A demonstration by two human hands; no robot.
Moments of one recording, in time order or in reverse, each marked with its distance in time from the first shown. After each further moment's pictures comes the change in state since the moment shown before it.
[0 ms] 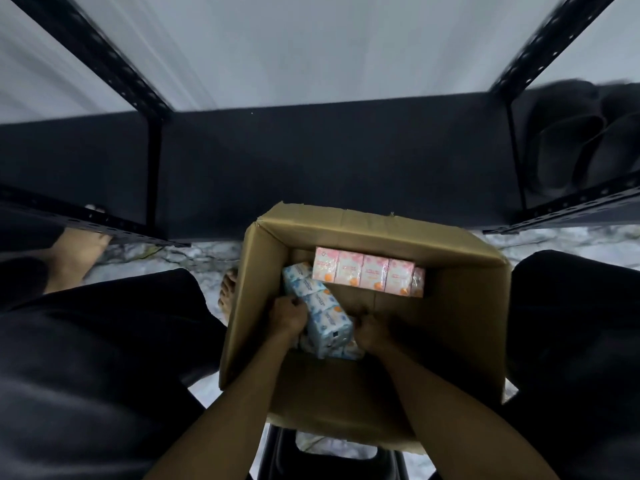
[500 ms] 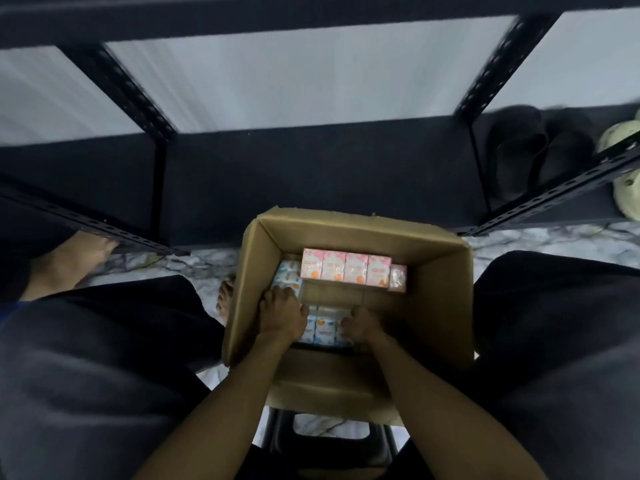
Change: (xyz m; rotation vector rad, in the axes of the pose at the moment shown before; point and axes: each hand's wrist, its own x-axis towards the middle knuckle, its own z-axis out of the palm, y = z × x) left_hand -0.046 -0.003 -0.019 0.724 0.108 0.456; right_hand -0.053 -0.020 -0.022 0.089 0.049 0.003
